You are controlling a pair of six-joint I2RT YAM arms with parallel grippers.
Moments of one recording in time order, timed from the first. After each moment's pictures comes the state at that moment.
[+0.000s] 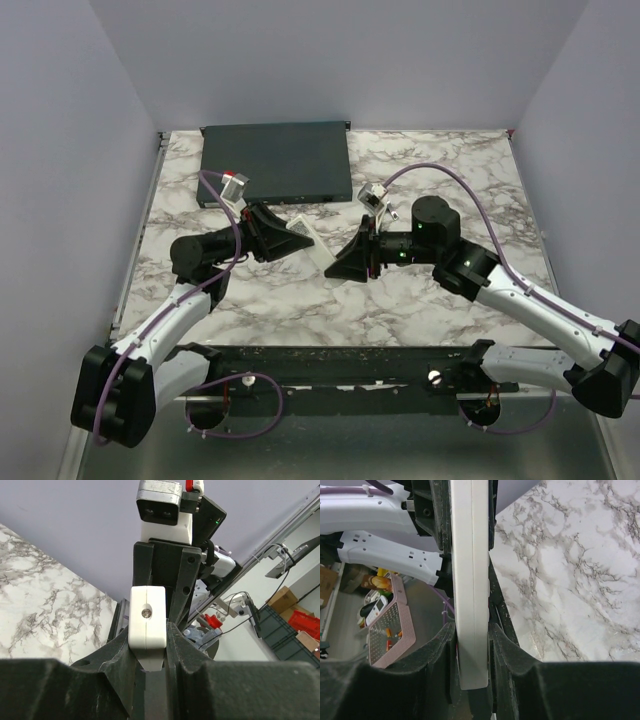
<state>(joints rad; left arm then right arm) -0.34 1.03 0.52 1.14 0.96 -1.31 0.83 1.10 0.98 -0.10 -0.61 0.44</state>
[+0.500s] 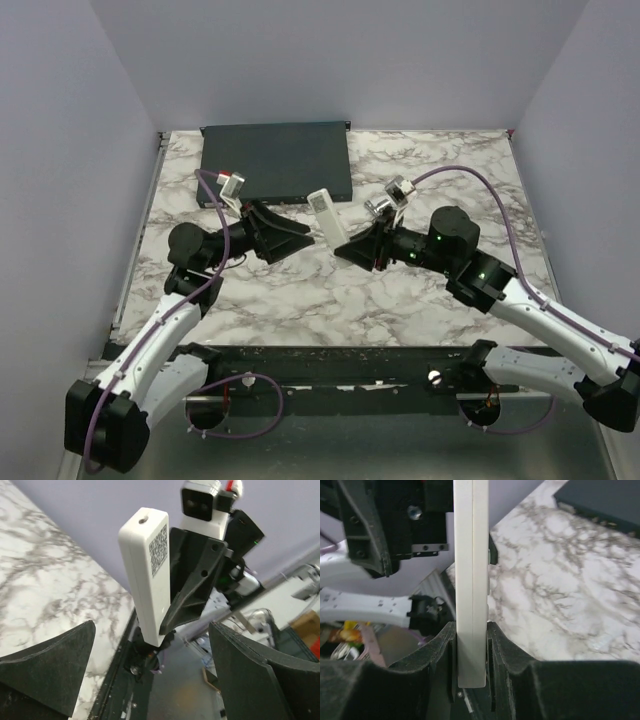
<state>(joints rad) -0.34 0.91 0.55 0.77 0.90 -1.15 0.83 1.01 0.90 0.01 -0.39 0.50</state>
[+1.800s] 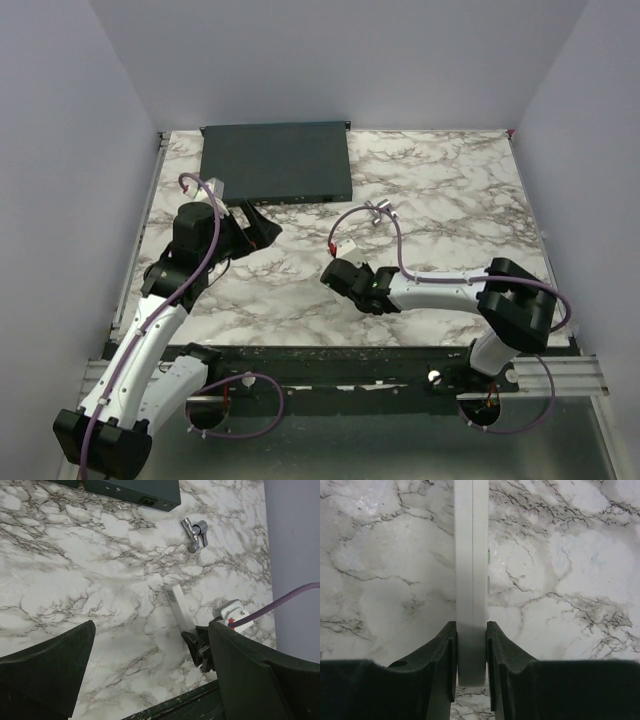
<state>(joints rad) -0.30 0.83 0.83 -0.45 0.19 -0.68 1.10 1.62 0.89 -0.39 0.61 0.40</state>
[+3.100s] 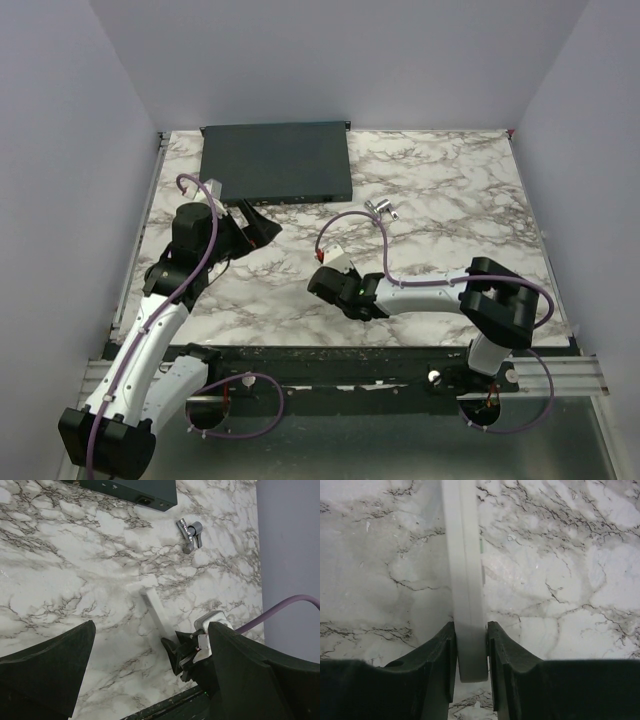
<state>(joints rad) -0.26 0.83 0.79 -0.41 0.25 -0.72 1.16 1.72 0.94 -0.34 0.66 0.44</state>
